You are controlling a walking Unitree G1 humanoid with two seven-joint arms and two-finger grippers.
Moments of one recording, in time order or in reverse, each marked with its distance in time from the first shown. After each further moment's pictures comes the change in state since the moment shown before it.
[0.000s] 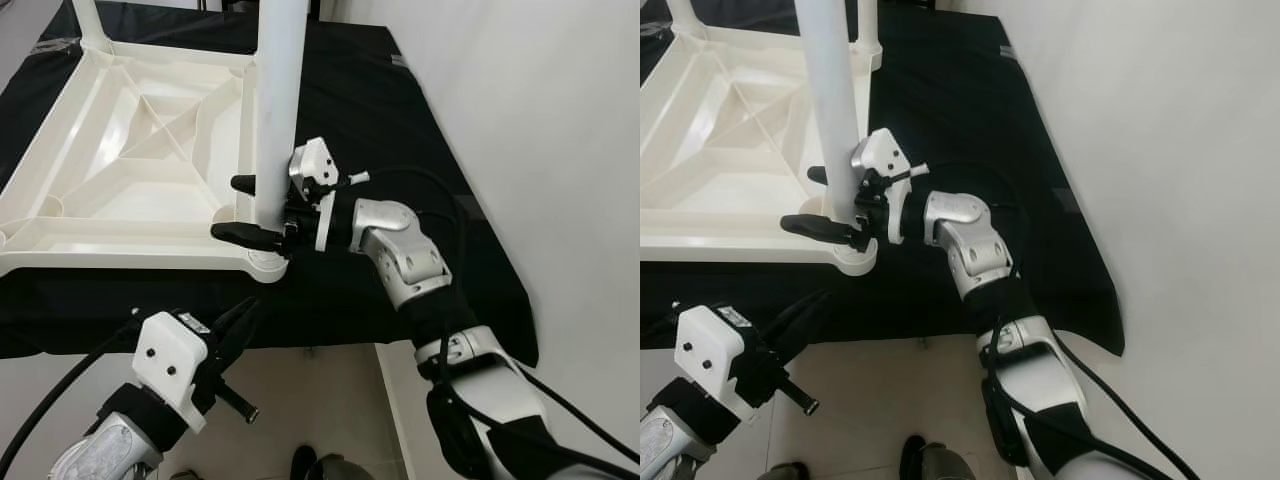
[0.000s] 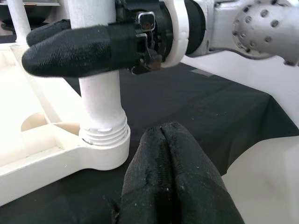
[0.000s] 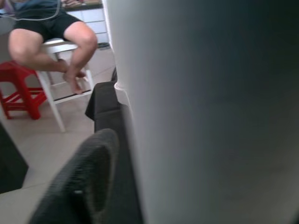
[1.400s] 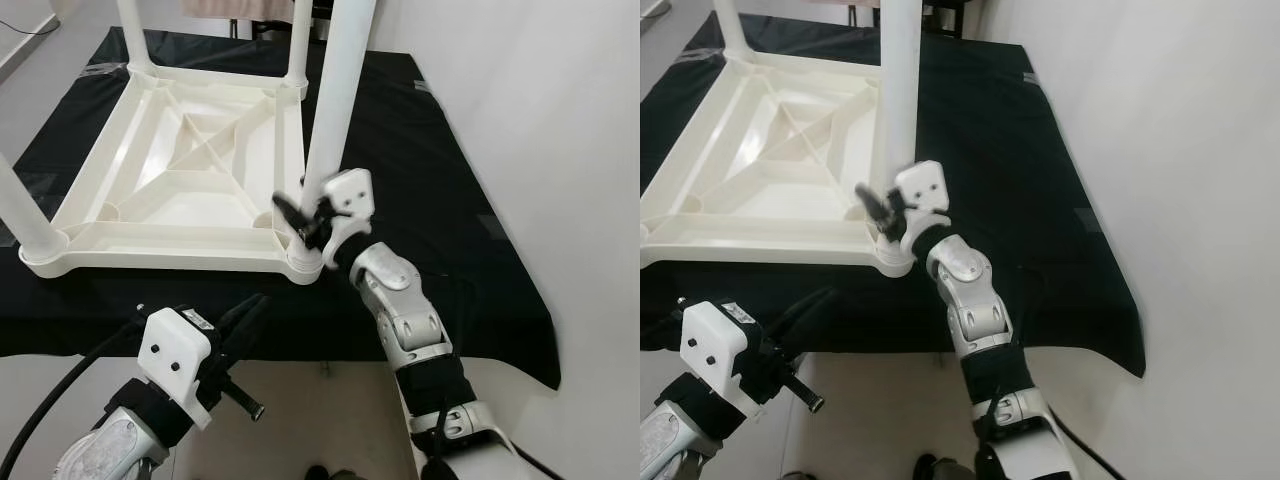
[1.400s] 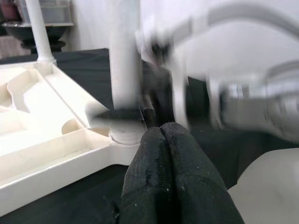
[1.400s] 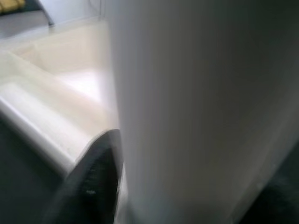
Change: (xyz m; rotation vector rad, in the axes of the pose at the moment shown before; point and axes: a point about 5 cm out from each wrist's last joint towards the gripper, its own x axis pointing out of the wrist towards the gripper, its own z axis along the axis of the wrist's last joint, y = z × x) left arm 0.004 0.001 0.003 -0.006 -0.016 -0.019; right arm -0.026 0.025 -0.076 0.124 0.130 -0.694
